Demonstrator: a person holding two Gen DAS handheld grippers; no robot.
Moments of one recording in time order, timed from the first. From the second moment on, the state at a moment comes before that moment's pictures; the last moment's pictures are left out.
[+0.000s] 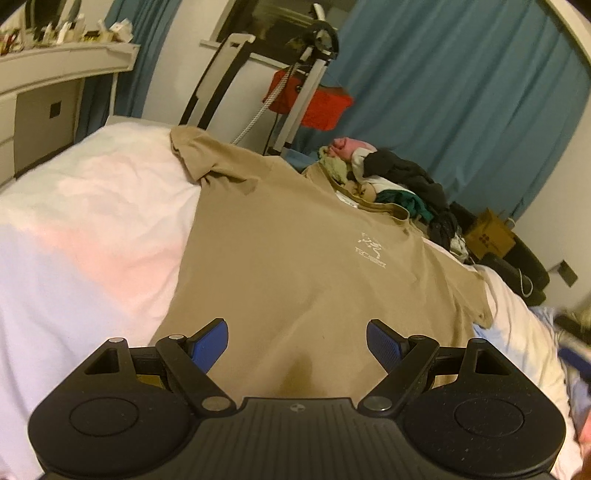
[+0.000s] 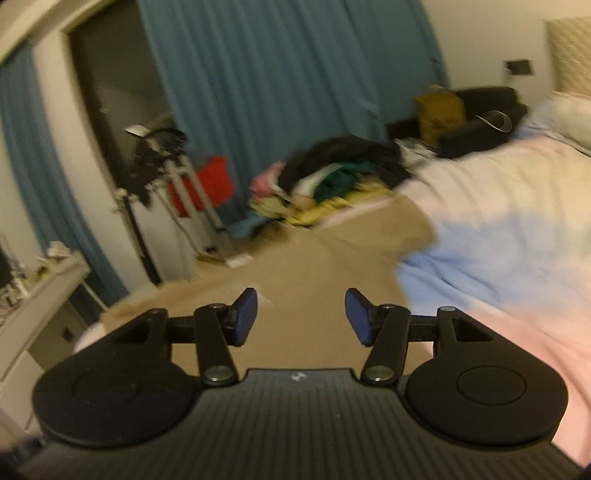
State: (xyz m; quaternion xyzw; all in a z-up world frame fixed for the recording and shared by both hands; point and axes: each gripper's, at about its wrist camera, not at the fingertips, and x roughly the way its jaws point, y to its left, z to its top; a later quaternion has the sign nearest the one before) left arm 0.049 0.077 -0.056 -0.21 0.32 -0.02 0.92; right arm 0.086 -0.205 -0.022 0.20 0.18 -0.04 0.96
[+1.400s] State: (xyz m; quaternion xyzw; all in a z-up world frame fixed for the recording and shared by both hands) left arm 0.287 0.306 -0.062 -0.35 0.26 0.14 0.89; right arm 0.188 -0.195 -0.168 0.21 0.26 0.03 0.94
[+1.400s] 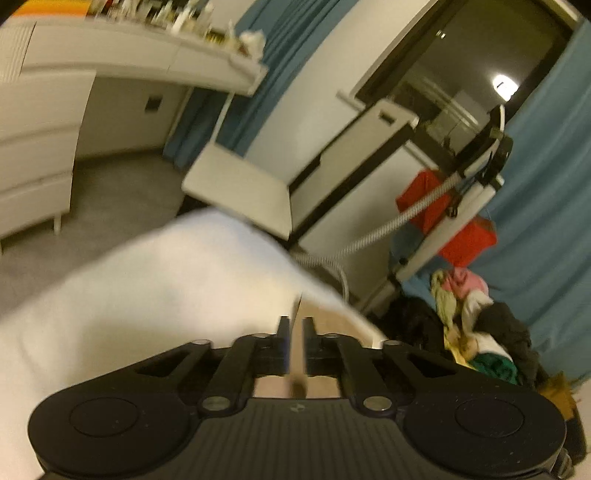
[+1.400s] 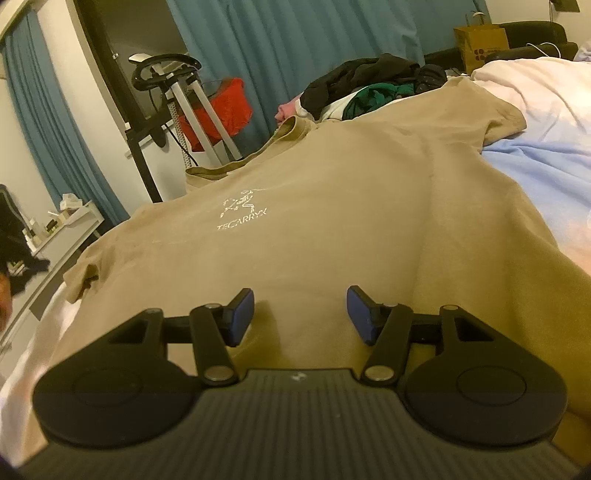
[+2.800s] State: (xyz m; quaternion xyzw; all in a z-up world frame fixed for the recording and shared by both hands) left arm 0.203 0.148 -0.027 -0.12 0.26 0.08 0.95; right arm 0.182 -0.191 -0.149 0.19 0.23 0.03 0.96
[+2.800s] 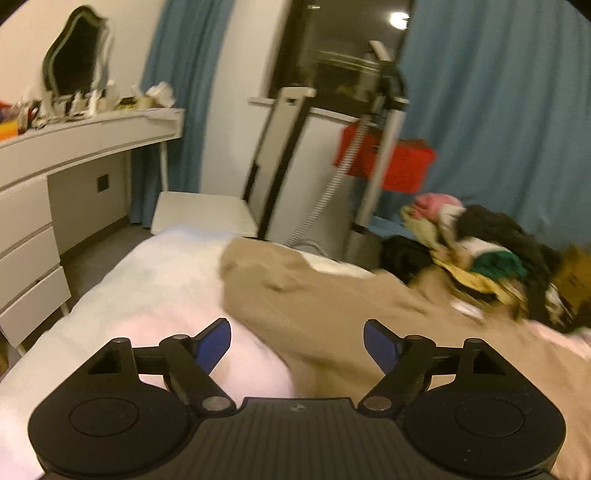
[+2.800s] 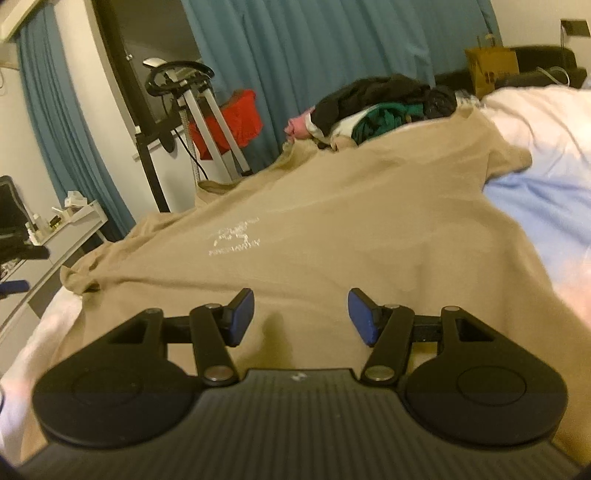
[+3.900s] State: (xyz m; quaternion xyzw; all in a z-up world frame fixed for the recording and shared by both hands) left arm 0.094 0.004 -0.091 -0.07 0.33 -0.07 0.94; right arm 0.295 -0.449 -0.218 0.55 0.15 0.03 0.82
